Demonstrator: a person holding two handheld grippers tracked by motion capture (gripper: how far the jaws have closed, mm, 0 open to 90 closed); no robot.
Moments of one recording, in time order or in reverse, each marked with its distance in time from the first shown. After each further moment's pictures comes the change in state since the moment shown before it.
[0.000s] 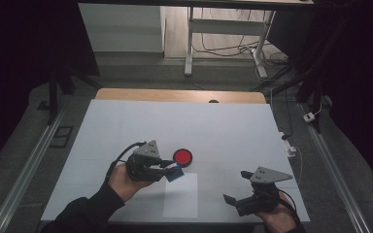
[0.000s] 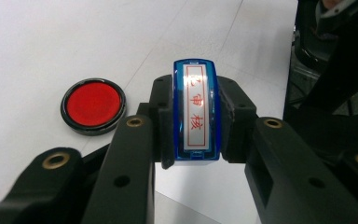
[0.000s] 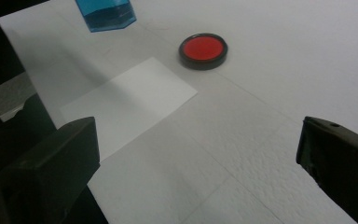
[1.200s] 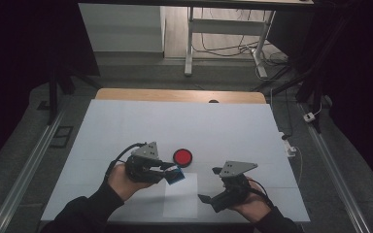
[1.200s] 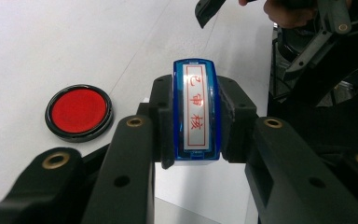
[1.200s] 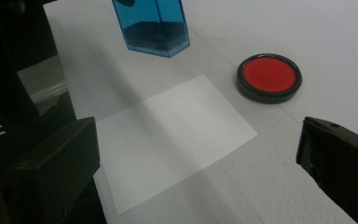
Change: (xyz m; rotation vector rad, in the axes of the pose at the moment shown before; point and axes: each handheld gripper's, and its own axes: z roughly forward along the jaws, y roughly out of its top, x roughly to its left) left arm -0.002 0.000 -0.003 -0.014 -0.053 0.064; right arm 0.022 0.031 0.057 0.051 0.154 -0.102
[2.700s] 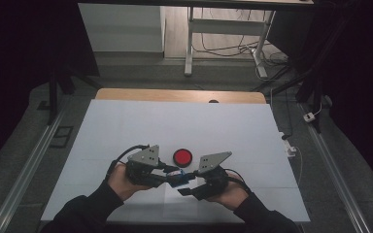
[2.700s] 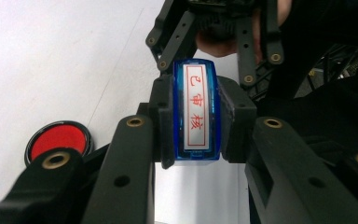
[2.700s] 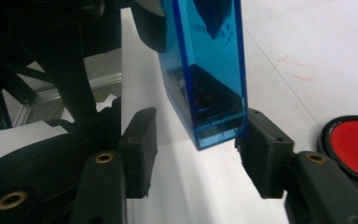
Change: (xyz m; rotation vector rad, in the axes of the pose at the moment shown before) left arm -0.008 0.005 -0.003 -0.052 -0.097 0.170; right arm -0.002 0.030 0.048 -0.003 0.309 -0.137
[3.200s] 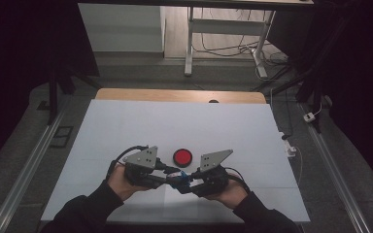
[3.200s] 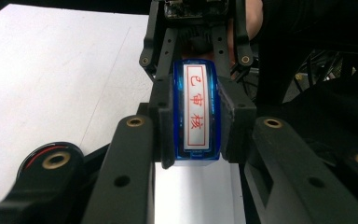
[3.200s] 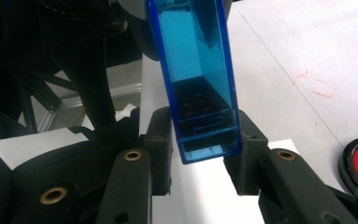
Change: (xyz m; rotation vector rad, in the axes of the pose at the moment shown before) left arm -0.001 -0.001 -0.003 -0.068 -0.042 0.052; right arm -0.003 0.001 -0.002 -0.055 0.084 -0.002
